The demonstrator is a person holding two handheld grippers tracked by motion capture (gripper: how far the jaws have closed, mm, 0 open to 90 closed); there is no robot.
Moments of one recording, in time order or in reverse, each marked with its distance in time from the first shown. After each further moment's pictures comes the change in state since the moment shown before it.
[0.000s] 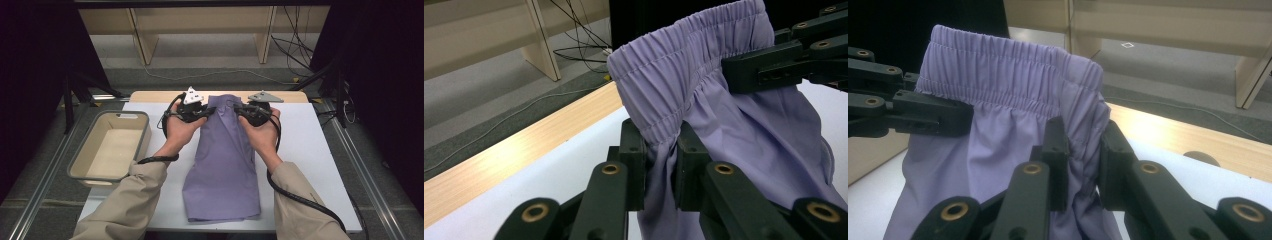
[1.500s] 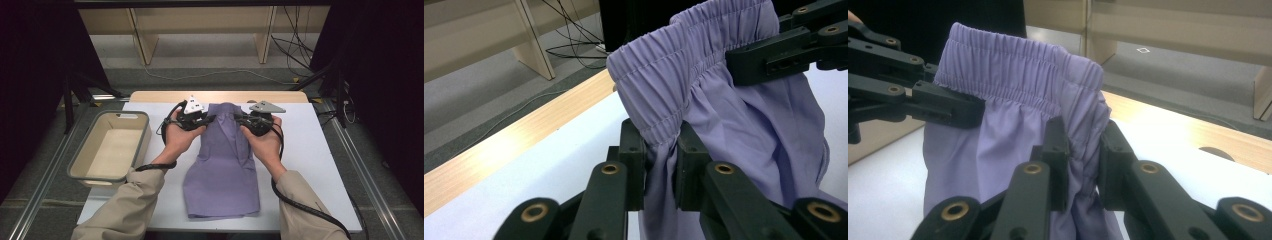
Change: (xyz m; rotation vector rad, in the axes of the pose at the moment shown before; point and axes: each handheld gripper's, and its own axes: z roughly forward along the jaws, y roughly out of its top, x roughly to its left) left arm -0.010 -0.022 -0.005 0.028 -0.027 0.074; right arm 0.001 -0.026 -0.010 -0.015 0.062 -0.054
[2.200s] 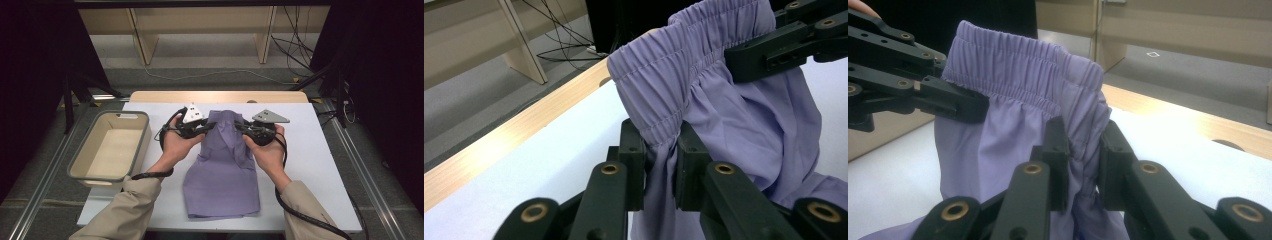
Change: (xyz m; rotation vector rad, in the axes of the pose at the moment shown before) left arm -0.014 -0.010 -0.011 -0.008 -0.033 0.047; right arm 0.008 -0.018 -0.018 -0.022 0.037 -0.002
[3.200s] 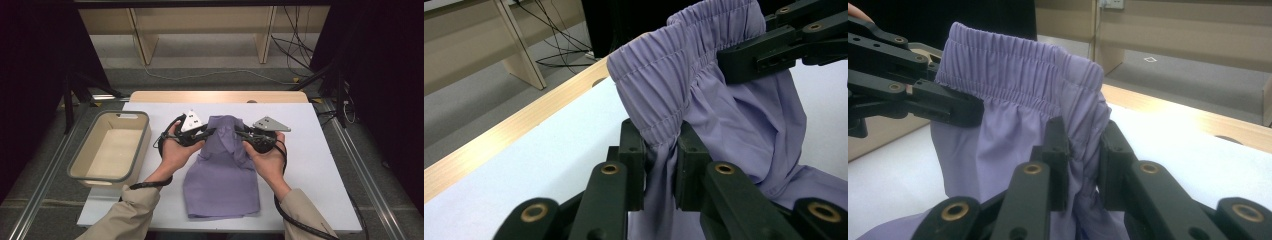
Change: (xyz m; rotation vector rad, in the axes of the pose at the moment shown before) left arm -0.015 -0.010 -0.011 -0.025 0.002 0.000; right arm 0.011 -0.011 -0.010 -0.023 -0.010 -0.005
